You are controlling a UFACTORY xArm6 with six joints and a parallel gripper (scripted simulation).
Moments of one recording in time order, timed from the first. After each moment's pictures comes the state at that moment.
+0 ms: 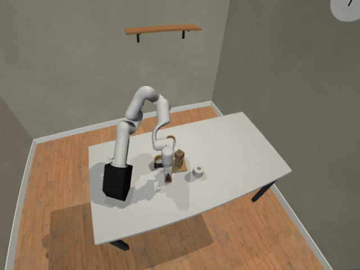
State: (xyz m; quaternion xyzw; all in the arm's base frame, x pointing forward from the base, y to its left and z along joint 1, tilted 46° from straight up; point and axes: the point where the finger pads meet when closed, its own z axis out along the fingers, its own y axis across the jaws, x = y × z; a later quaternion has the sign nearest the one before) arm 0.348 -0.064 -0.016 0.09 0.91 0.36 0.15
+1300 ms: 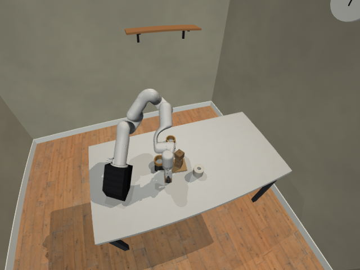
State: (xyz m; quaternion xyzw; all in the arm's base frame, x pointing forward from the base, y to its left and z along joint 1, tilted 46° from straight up) arm 0.360 -0.041 -0.041 0.09 0.91 0.36 0.15
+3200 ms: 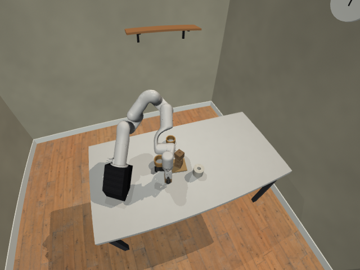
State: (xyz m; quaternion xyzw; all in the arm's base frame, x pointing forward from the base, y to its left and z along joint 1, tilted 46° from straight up) arm 0.364 -0.034 -0.049 0.09 0.92 0.36 0.15
